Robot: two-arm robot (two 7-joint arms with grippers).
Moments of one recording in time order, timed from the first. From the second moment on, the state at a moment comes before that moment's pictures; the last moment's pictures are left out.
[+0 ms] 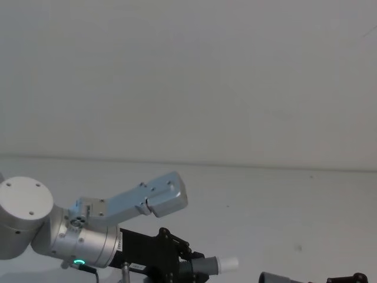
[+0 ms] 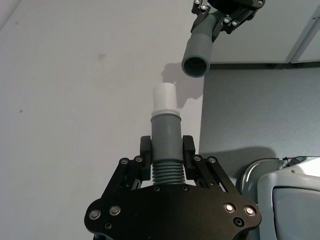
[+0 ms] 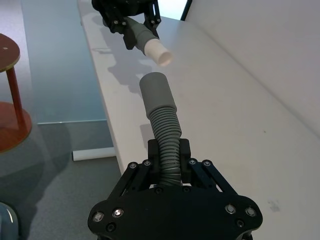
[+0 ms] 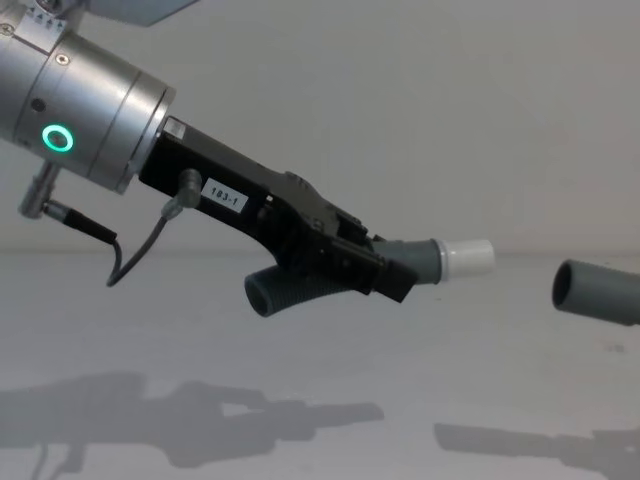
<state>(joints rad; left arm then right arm) -0.75 0.57 0.75 -1.62 -0.33 0.47 -0.96 0.12 0.80 -0.23 -1.56 0.46 -0.23 0.97</state>
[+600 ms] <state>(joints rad) -0.77 0.56 0.78 -1.62 -0.34 0.47 -0.98 0.12 0.81 -0.23 -1.56 0.48 -0.24 0.99</state>
